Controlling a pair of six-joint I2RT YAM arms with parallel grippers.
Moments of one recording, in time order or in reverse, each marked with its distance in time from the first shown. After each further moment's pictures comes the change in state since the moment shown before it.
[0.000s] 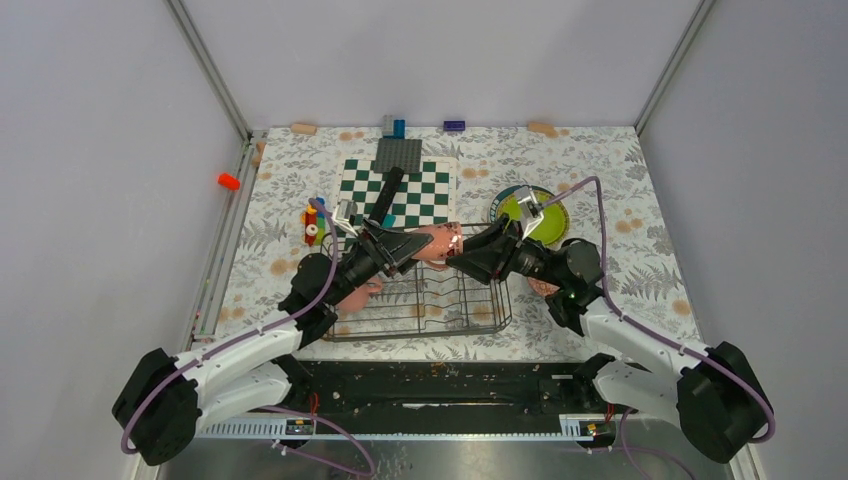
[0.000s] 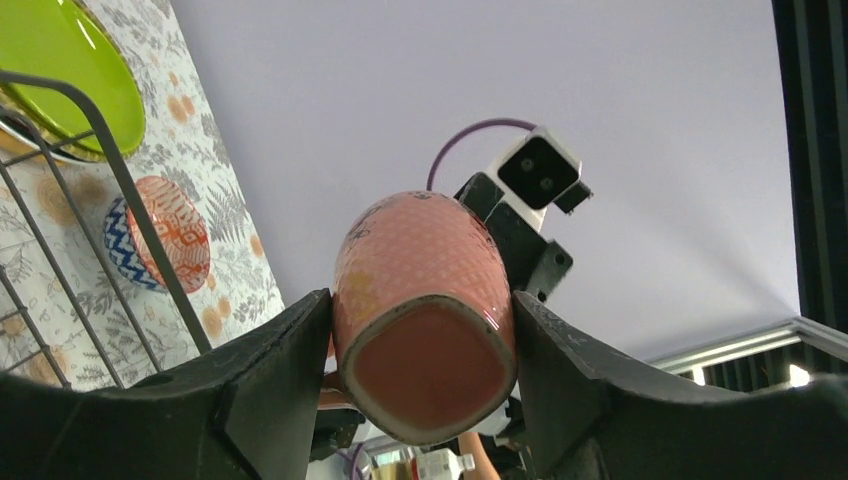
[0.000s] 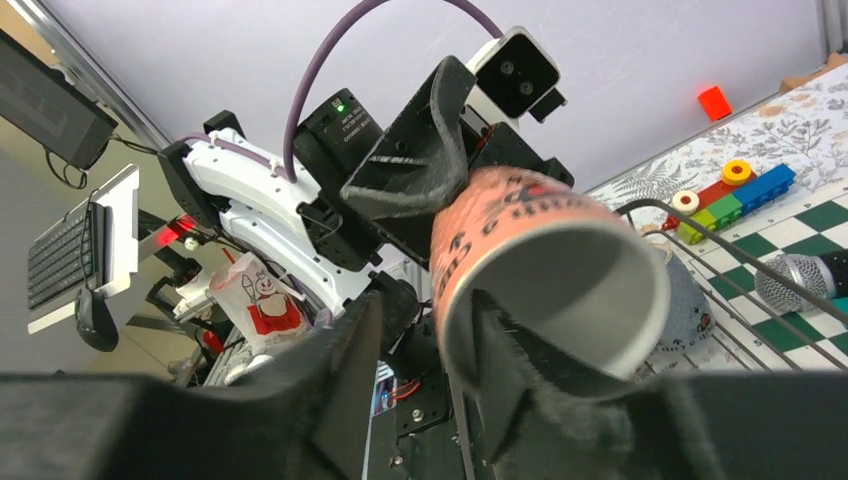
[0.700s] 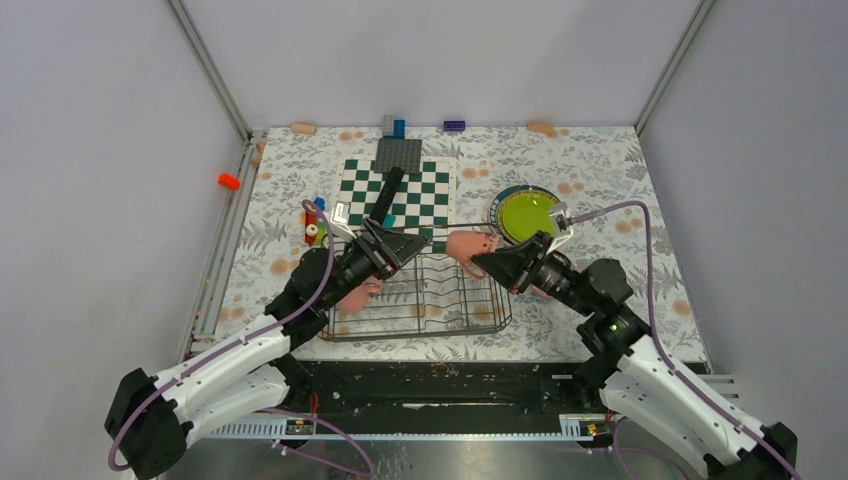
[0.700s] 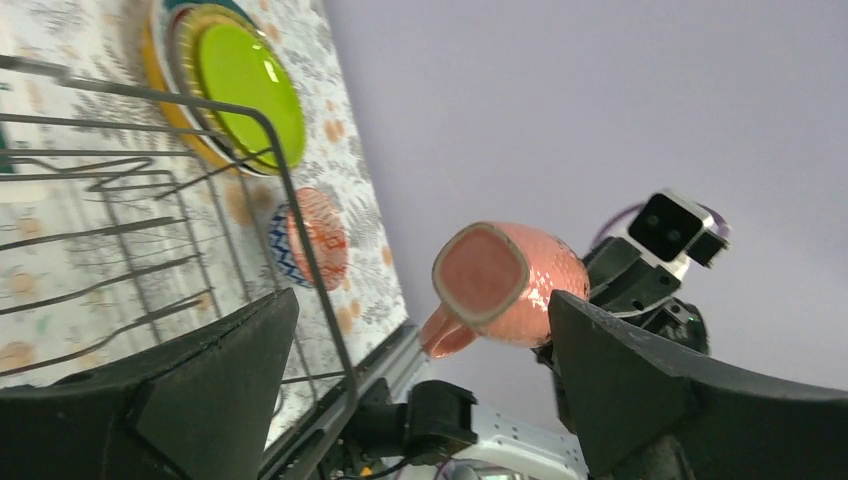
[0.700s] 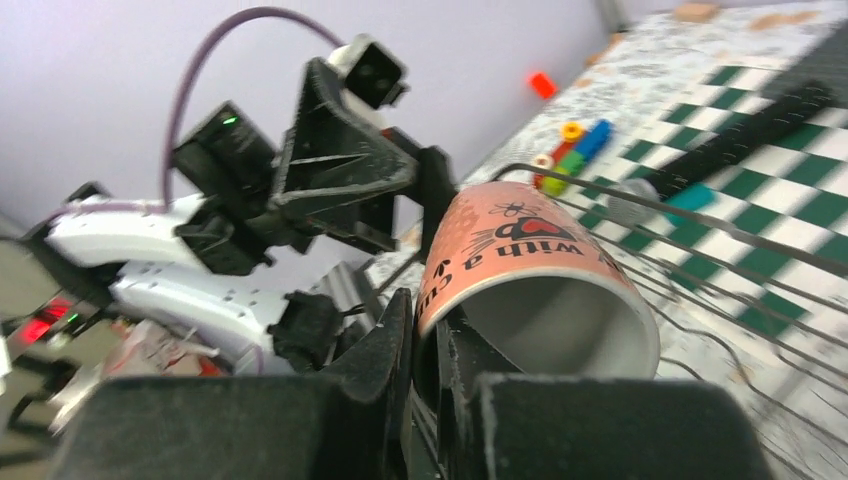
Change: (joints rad) left arm -0.009 -0.086 0.062 -0.351 -0.097 0.184; right arm 0.034 -0.359 0.009 -0.576 0.293 -0.126
